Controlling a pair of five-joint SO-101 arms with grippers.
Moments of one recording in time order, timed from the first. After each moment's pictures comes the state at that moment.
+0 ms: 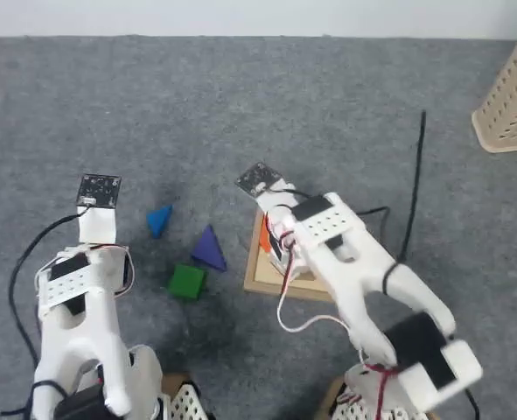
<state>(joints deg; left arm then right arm) -30.9 -29.1 70.3 41.8 -21.6 -31.6 -4.8 35.5 61.2 13.4</state>
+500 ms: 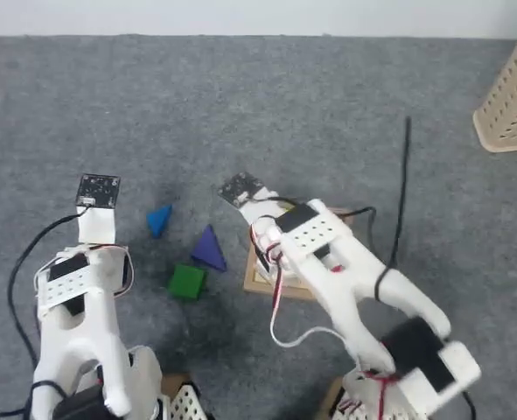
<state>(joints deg) -30.9 -29.1 70.3 41.8 -21.6 -37.2 -2.4 35.6 62.2 11.5</state>
